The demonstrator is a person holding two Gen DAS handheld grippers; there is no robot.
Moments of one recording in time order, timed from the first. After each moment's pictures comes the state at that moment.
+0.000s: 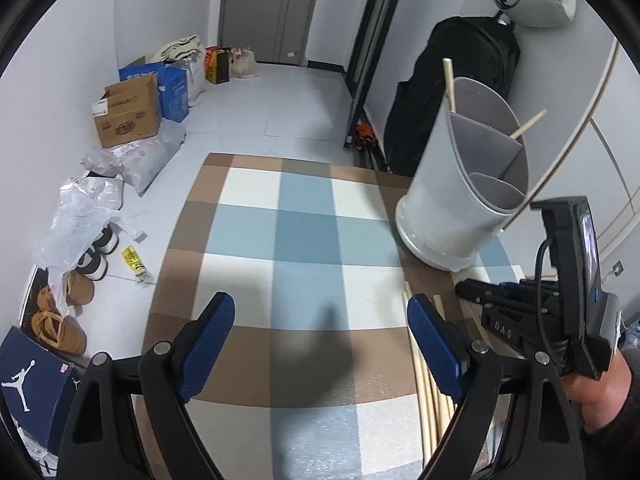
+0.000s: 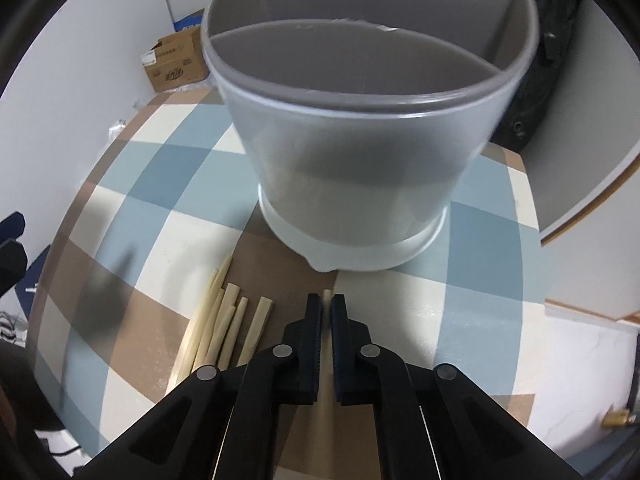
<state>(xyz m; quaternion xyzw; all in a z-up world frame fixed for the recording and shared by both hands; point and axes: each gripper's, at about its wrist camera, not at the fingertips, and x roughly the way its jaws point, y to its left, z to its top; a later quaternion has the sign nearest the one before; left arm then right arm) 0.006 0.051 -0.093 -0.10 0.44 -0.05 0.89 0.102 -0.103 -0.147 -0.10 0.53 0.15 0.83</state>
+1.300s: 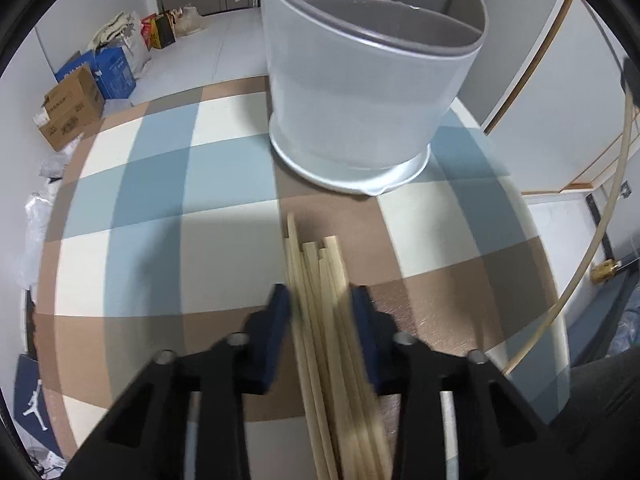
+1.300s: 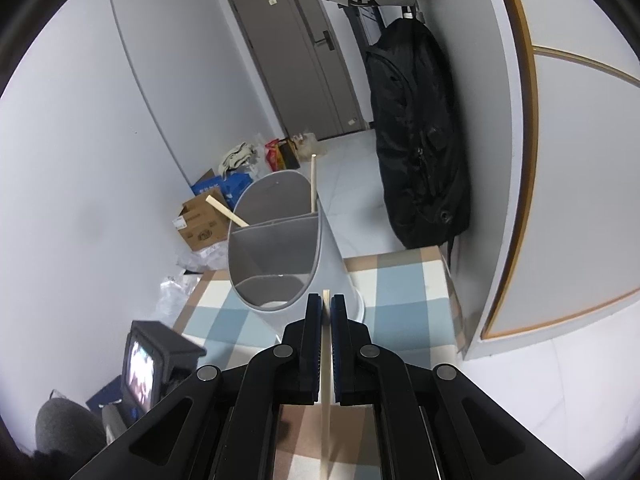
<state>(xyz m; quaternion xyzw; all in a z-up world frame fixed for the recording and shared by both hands) 0.030 -0.045 -0.127 -0.02 0.55 -0.09 0.83 0.056 -0.202 -0.032 0.10 0.35 0.17 0.91</state>
